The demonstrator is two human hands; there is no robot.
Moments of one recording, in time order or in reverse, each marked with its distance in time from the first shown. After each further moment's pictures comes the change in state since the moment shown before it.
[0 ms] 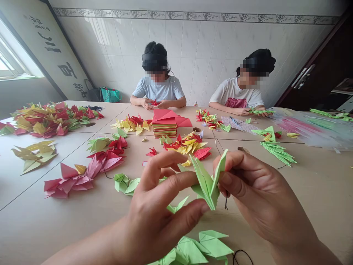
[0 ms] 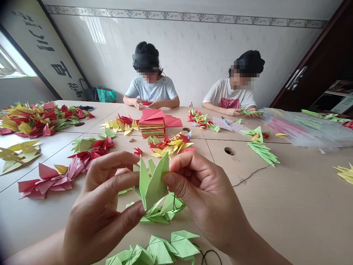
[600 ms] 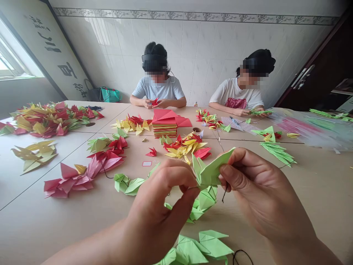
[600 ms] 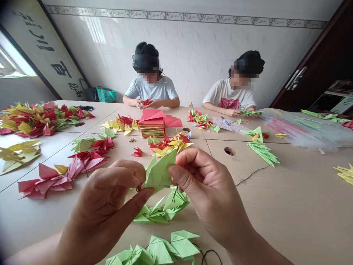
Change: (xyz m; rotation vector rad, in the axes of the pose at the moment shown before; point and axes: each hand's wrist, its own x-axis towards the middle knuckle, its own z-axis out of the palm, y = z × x) left_hand -0.004 0.000 0.009 -0.420 0.000 -0.171; right_hand -0.001 0.004 -0.004 -0.004 0.097 0.006
